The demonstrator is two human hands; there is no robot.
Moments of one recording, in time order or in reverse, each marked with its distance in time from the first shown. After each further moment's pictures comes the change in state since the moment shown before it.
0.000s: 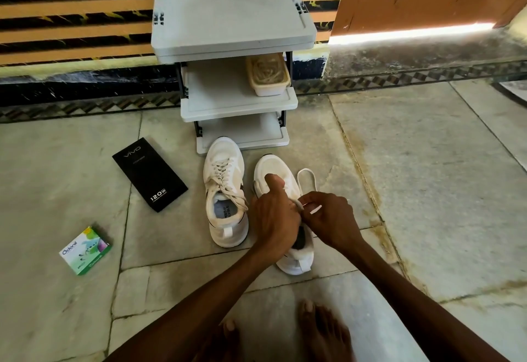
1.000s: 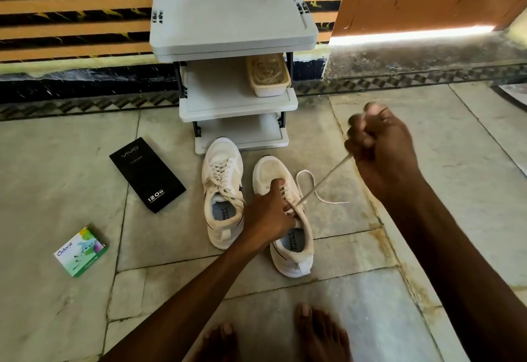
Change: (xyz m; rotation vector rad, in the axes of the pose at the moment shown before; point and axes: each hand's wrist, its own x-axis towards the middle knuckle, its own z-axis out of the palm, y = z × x) left_hand 0.024 -0.023 -0.008 -0.055 -0.461 -0.010; right_hand 0.042 -0.067 -0.115 1.332 0.130 0.056
